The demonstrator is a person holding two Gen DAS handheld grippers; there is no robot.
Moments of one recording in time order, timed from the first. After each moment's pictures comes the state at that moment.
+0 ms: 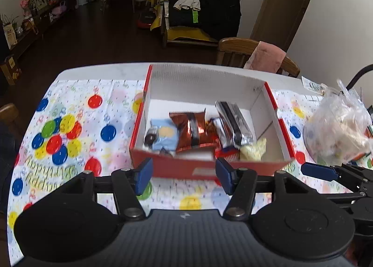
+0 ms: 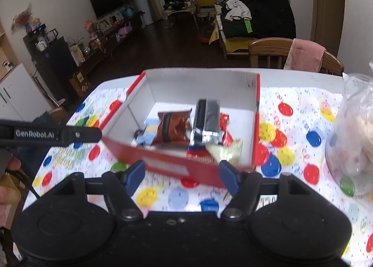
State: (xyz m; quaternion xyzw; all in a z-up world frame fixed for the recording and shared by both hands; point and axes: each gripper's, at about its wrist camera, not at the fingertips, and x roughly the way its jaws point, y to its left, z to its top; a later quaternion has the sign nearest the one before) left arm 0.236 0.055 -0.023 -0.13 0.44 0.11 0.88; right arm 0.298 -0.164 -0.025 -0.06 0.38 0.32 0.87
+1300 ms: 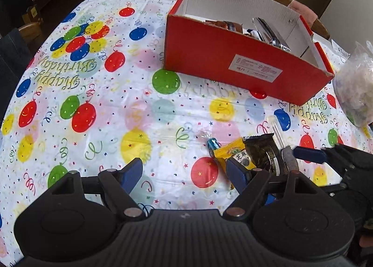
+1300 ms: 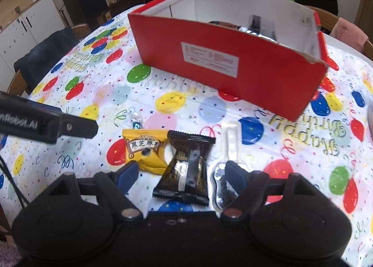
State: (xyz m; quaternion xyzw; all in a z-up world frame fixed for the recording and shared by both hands) left arm 0.151 0.038 -0.118 -0.18 0.52 0.17 0.82; right arm 0.242 -0.142 -0.136 -0.18 0.43 0.38 0.80
